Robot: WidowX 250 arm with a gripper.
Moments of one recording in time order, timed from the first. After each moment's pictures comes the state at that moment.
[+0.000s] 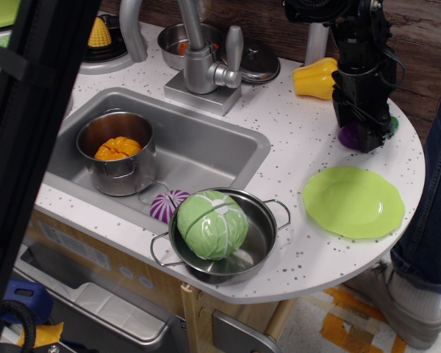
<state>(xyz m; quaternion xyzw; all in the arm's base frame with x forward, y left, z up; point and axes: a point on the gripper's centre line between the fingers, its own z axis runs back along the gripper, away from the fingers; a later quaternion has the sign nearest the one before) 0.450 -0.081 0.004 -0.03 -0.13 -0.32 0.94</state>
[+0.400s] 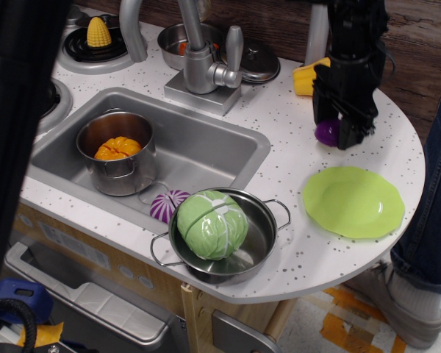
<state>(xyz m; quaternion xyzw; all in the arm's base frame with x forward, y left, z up) 0.424 -0.067 0.030 0.01 -0.08 -0.29 0.95</state>
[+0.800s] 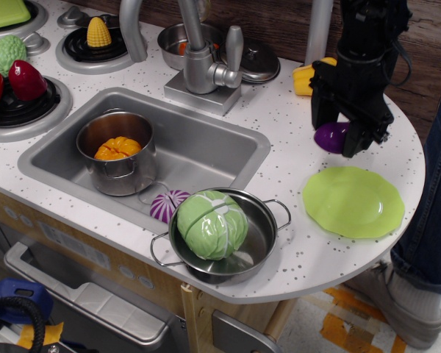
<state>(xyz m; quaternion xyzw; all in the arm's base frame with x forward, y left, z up) 0.383 -0.080 0.045 0.04 -0.09 -0.22 0.97</state>
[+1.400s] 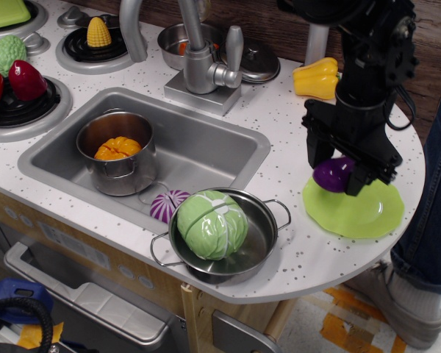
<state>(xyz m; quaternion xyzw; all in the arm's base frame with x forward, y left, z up) 0.347 -0.104 0.034 0.03 -0.11 -0.16 0.98</state>
